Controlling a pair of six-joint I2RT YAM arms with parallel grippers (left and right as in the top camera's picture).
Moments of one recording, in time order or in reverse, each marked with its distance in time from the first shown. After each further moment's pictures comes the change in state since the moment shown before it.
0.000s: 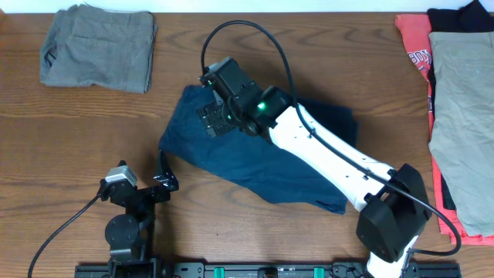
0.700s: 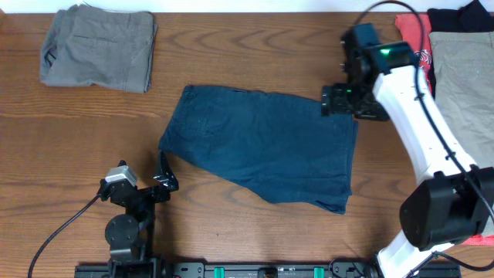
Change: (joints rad) left arm 0.000 0.000 0.000 0.000 0.000 0.000; right arm -0.591 -0.101 -0.045 -0.579 0.090 0.043
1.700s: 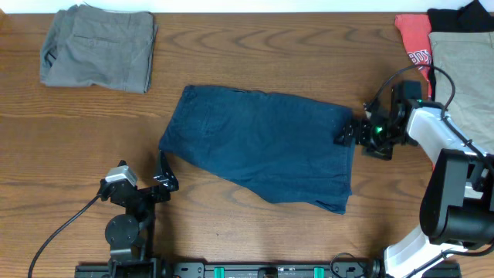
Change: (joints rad) left arm 0.000 0.000 0.000 0.000 0.000 0.000; right arm -0.315 0.000 -0.584 0.534 -0.491 -0.227
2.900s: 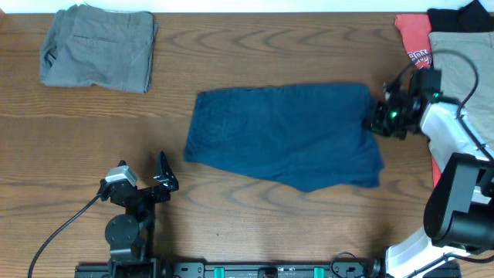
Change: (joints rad) left arm 0.000 0.000 0.000 0.000 0.000 0.000; right arm -0.061 -0.018 0.134 0.074 0.063 0.051
